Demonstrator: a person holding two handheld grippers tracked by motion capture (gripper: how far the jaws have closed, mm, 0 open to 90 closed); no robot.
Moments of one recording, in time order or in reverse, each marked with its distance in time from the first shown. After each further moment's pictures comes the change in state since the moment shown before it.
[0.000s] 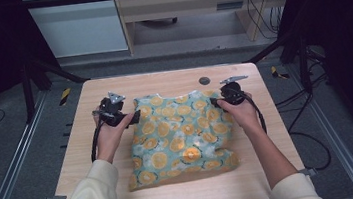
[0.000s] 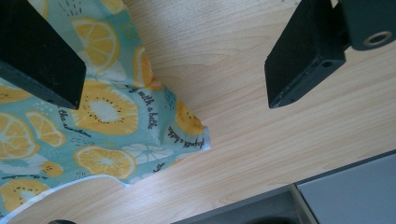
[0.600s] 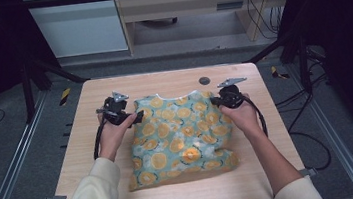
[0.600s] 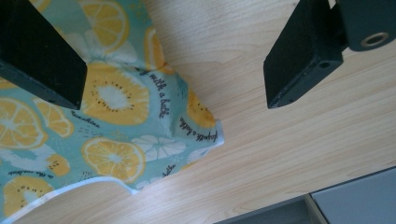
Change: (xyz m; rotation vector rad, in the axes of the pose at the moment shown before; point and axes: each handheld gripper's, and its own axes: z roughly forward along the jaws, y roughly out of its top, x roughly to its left) left arm -0.004 0.003 0.015 0.031 -0.043 -0.010; right arm 0.014 -0.001 -0.013 -0.032 0.099 -0.092
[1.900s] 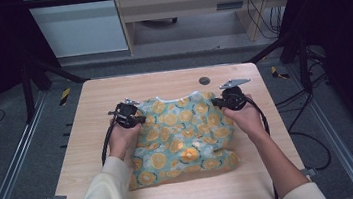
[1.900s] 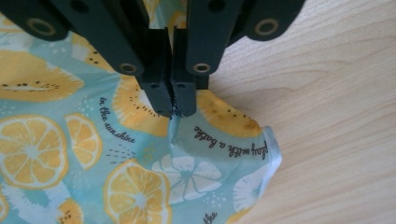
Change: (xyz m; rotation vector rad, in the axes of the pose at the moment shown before) left arm -0.015 -0.016 0.032 0.138 -0.146 -0.022; right arm 0.002 -0.003 -0.013 -0.018 0.029 -0.022
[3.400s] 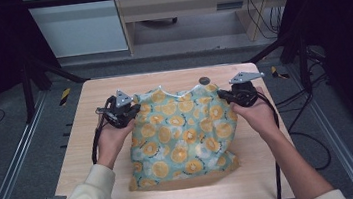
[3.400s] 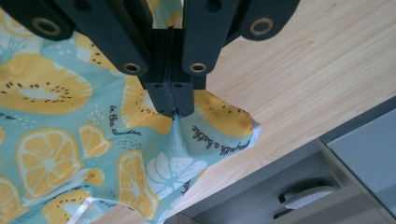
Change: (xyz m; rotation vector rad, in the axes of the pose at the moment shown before) left arm -0.028 0.019 -0.086 -0.215 0.077 0.234; right arm 0.008 0.023 -0.057 -0.105 -0.017 -0.096
